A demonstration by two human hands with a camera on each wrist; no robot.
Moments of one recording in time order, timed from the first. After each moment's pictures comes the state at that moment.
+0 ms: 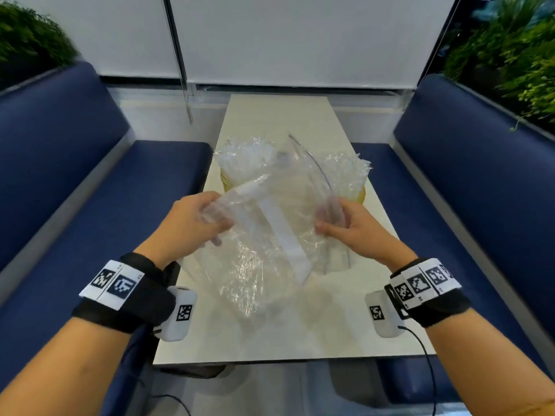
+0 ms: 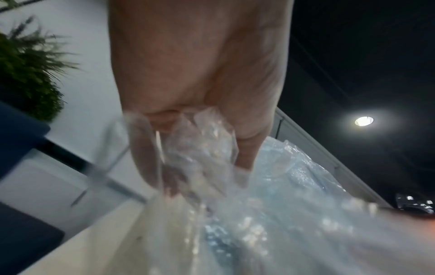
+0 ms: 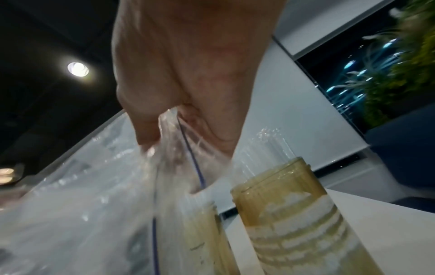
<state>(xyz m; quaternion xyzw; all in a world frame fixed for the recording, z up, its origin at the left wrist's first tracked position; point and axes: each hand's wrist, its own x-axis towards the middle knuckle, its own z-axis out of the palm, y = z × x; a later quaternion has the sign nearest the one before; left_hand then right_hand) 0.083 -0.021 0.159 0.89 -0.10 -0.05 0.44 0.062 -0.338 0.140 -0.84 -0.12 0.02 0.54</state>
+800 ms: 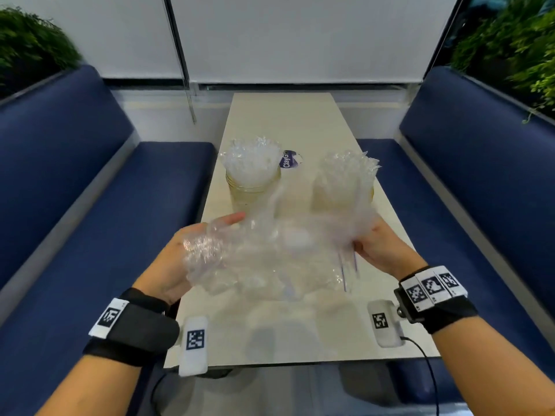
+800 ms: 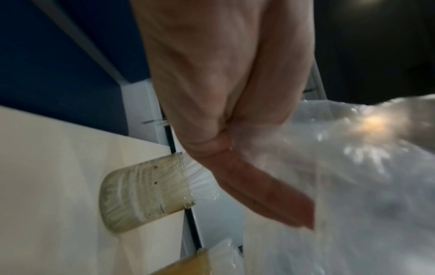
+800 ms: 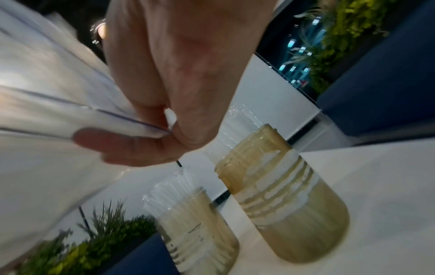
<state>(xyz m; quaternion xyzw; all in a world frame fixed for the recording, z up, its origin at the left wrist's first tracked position) 0.063 -0.016 0.130 0.62 -0.03 -0.18 0.76 0.064 -0.347 0.114 -0.68 -0.09 0.07 0.73</state>
